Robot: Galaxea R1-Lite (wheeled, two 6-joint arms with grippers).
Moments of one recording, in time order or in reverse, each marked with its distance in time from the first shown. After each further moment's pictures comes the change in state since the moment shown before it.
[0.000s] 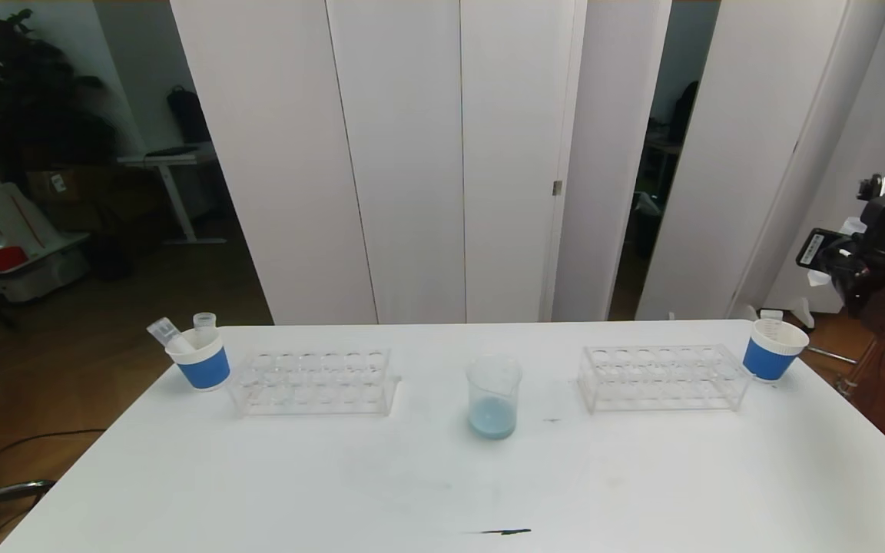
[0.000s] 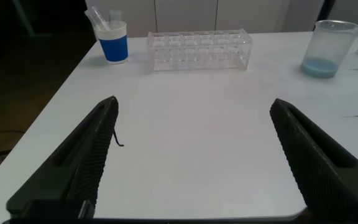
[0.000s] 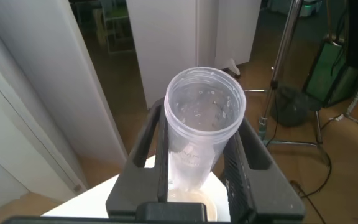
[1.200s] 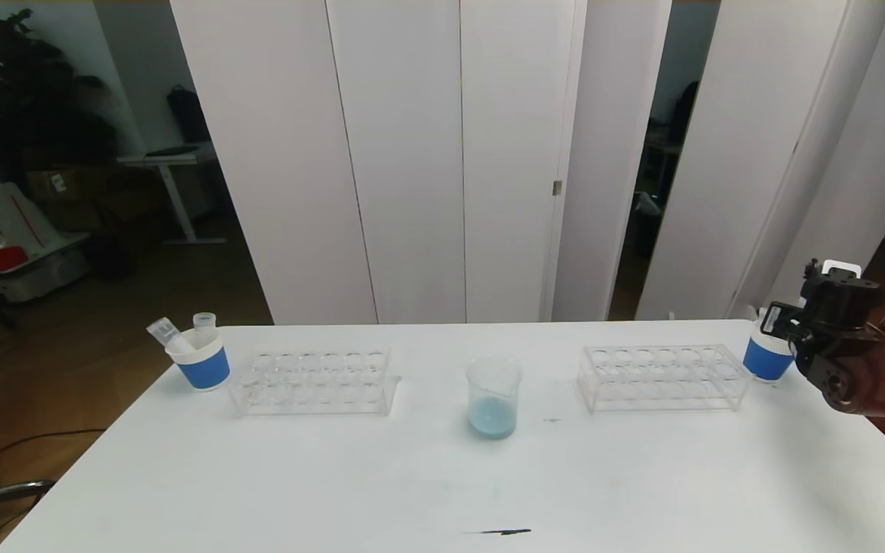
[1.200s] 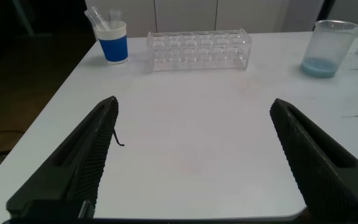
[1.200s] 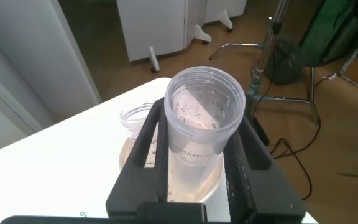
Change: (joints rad) left arm 0.000 0.000 0.000 0.000 0.000 0.000; right arm -0.016 0.250 0.061 -0.131 -0.008 0.010
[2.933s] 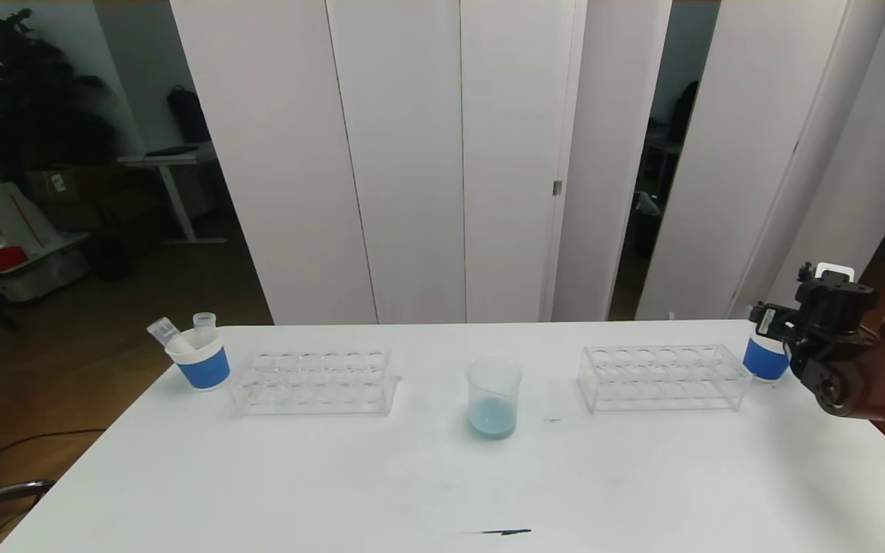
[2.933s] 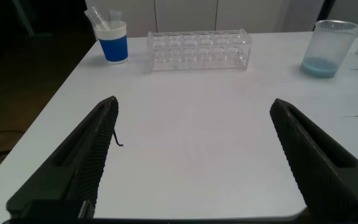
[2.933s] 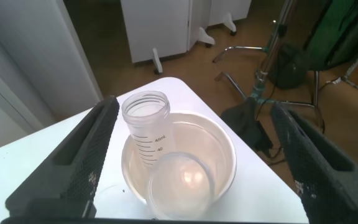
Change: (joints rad) left arm 0.000 0.000 0.000 0.000 0.000 0.000; right arm 0.005 0.030 -0.007 -0.039 0.004 -0.013
